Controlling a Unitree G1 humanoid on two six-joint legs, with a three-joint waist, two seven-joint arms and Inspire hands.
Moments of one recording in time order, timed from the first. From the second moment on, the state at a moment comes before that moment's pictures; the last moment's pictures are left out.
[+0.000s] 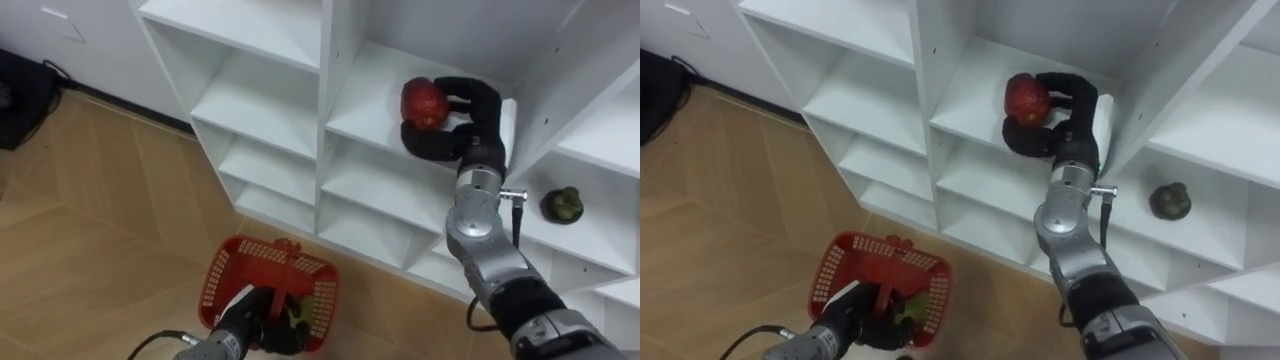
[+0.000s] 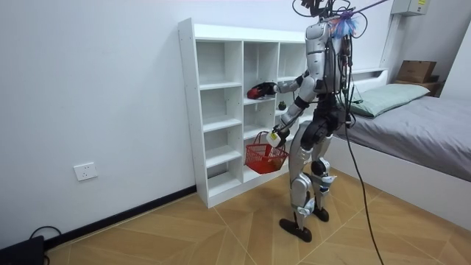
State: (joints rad) left arm -0.07 0.17 -0.32 0.86 -0.05 -0.09 -0.13; right arm -0.47 -0.19 0.26 0.82 0.06 -0.32 -0.54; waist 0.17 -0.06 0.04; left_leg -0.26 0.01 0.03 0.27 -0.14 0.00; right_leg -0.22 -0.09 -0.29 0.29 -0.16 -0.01
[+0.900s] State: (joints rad) left arm -0.07 0.20 -0.27 0.81 -0.05 -0.20 -0.06; right arm -0.05 -0.32 0.33 0.40 -0.13 -0.33 -0.19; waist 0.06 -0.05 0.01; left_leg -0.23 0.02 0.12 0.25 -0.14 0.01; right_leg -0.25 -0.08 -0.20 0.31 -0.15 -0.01
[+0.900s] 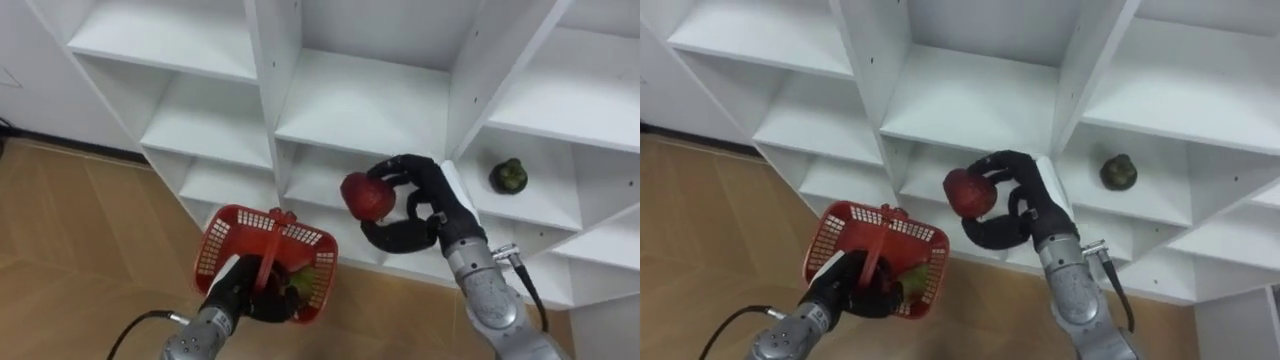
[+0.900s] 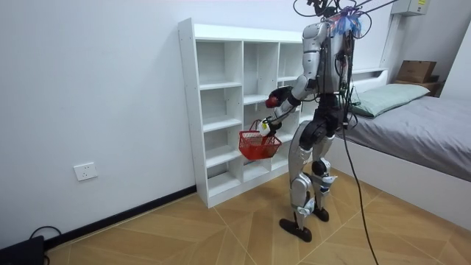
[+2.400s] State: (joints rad) left arm -0.08 0.22 -0.35 0.70 -0.17 -0.26 -0.26; right arm 0.04 -0.33 0.35 0.37 -0.18 -0.33 -0.06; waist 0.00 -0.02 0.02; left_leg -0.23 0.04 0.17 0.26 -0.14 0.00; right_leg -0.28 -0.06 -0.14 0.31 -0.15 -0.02
